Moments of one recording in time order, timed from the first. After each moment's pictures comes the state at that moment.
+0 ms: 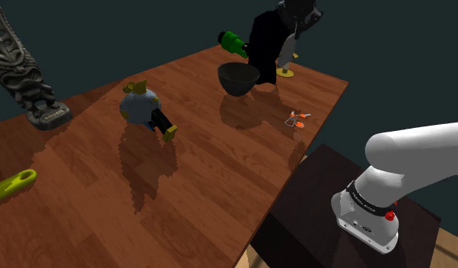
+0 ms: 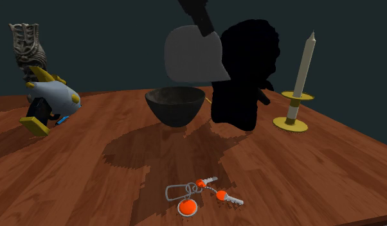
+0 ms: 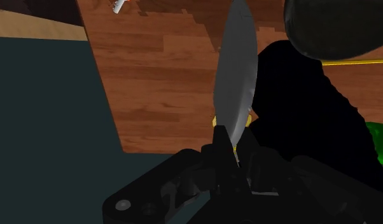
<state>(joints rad) -0.70 -0.60 0.72 -2.00 -0.10 1.70 1.35</state>
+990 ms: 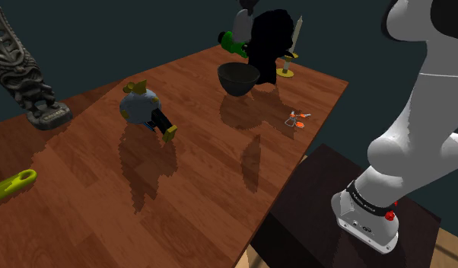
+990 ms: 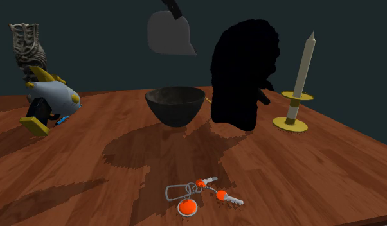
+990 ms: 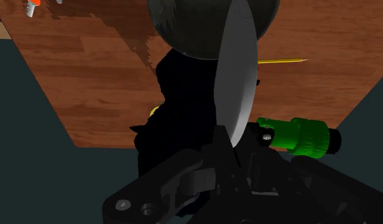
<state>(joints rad) -0.54 0.38 1.23 -1.19 -0.89 1.23 1.81</state>
